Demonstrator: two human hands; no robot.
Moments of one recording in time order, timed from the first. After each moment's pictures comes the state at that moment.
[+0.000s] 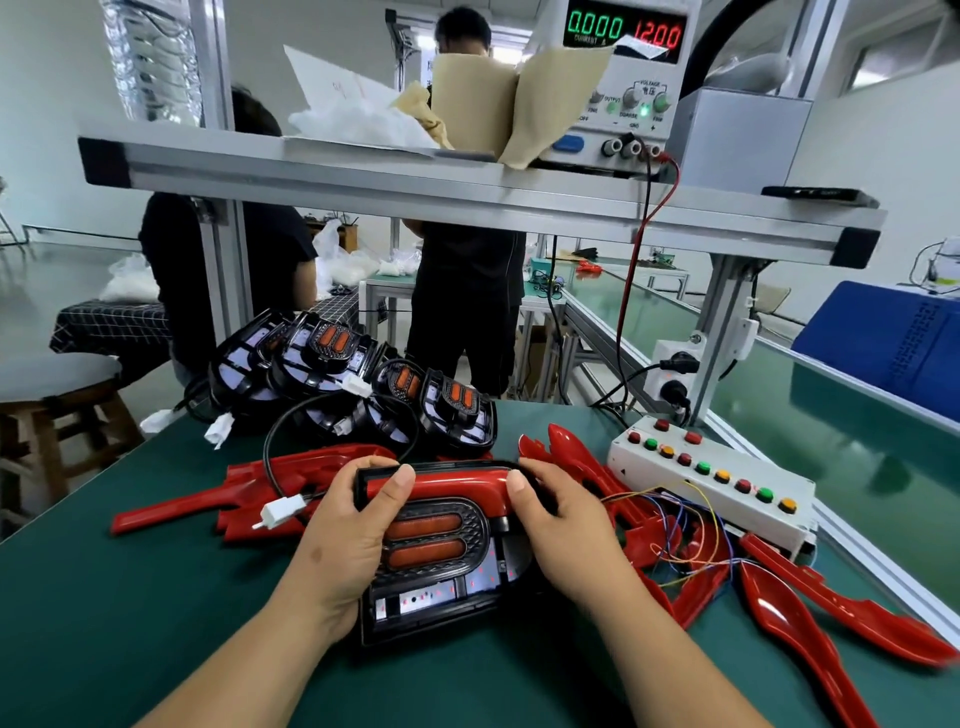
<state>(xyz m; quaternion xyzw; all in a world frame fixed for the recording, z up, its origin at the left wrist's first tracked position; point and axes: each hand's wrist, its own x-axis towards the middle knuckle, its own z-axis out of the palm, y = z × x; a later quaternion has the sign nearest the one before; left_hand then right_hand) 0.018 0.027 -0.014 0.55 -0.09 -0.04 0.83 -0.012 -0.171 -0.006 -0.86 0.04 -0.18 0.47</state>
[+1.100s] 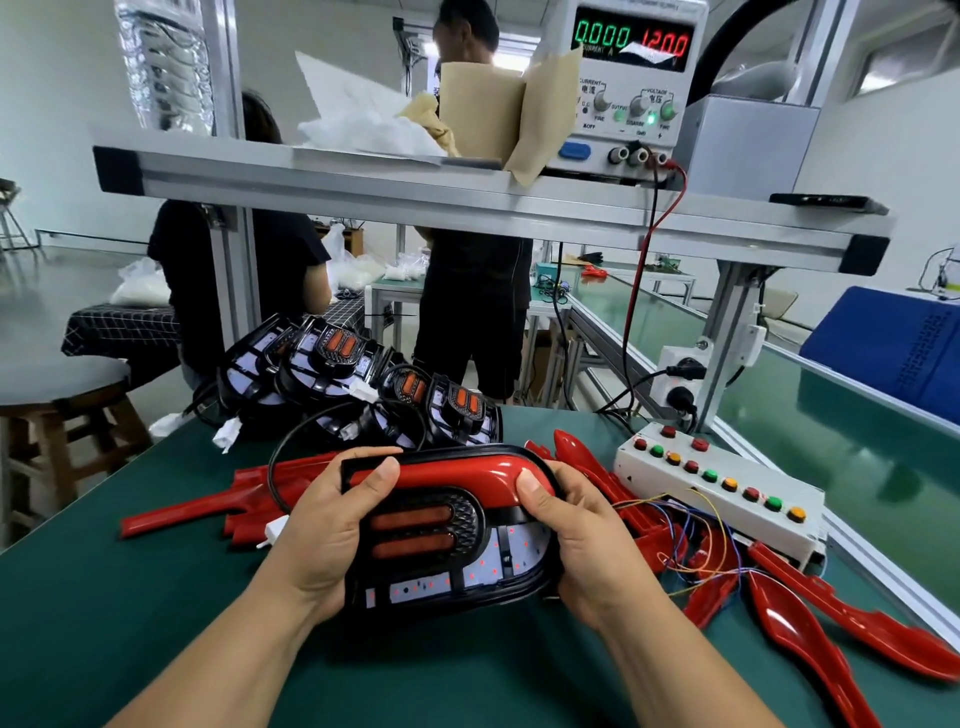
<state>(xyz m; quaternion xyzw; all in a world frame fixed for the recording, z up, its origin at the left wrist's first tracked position) 0.025 0.040 0.000 0.50 -0.10 -0.07 0.86 -0.015 -0.163 0.002 -0.56 -0.04 -0.06 0.83</state>
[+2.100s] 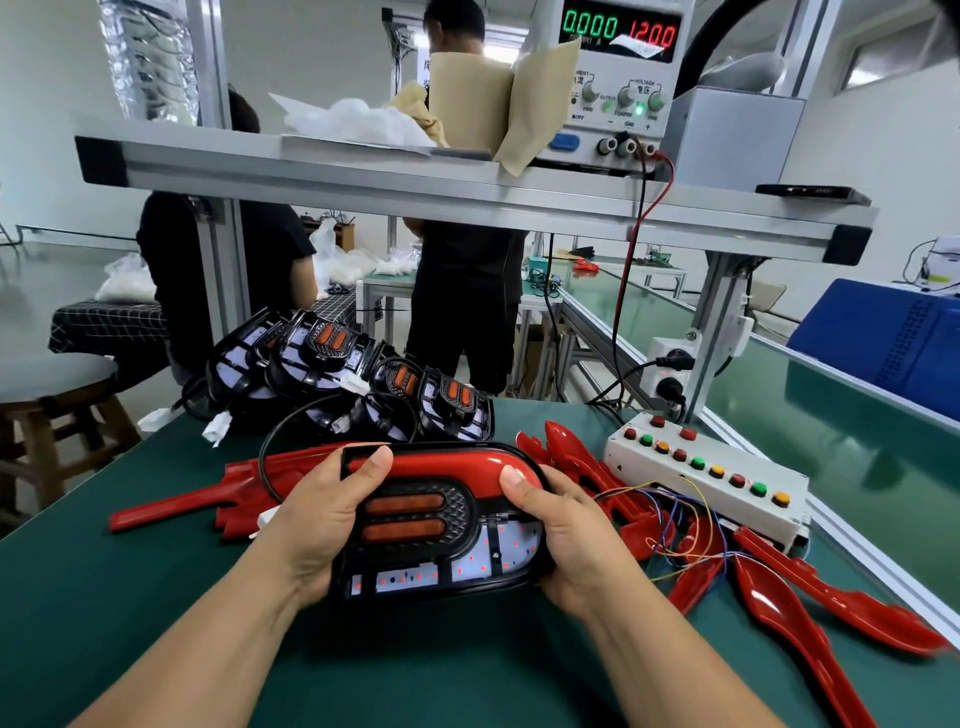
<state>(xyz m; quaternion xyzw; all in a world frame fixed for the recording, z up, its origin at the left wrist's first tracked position) 0.029 0.043 0.005 0.55 -0.10 -0.12 0.82 -0.018 -0.160 0.002 -0.54 0.04 -0.03 0.84</state>
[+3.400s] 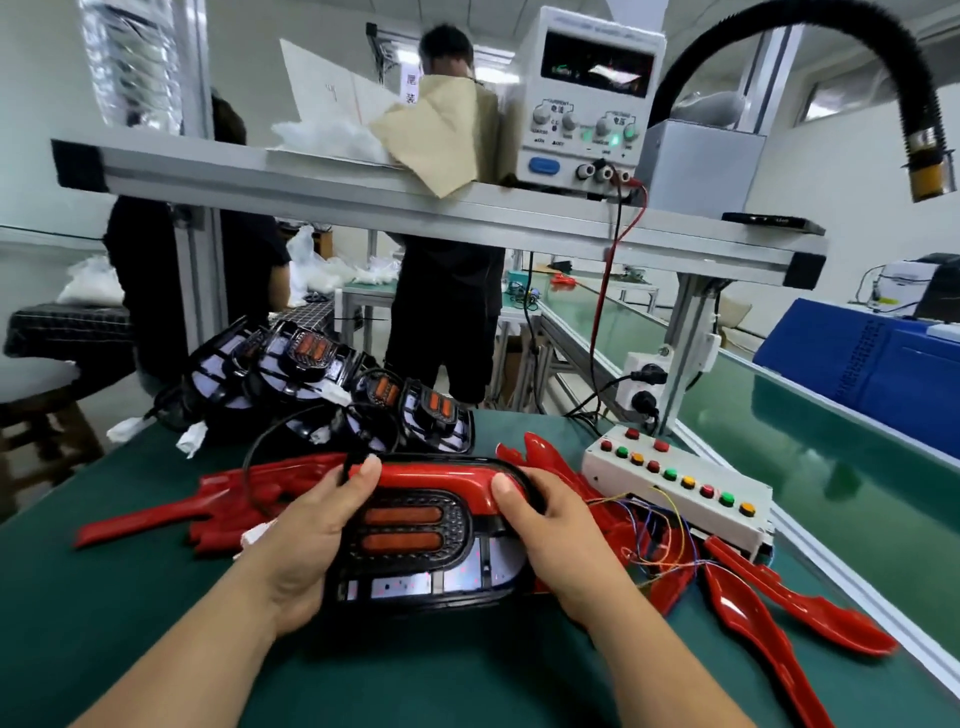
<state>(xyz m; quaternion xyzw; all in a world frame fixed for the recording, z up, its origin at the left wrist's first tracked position) 0.026 0.042 0.001 0.58 -0.11 -0.15 0.79 -0.020 -0.174 0.004 -0.78 0.02 -0.13 0.61</state>
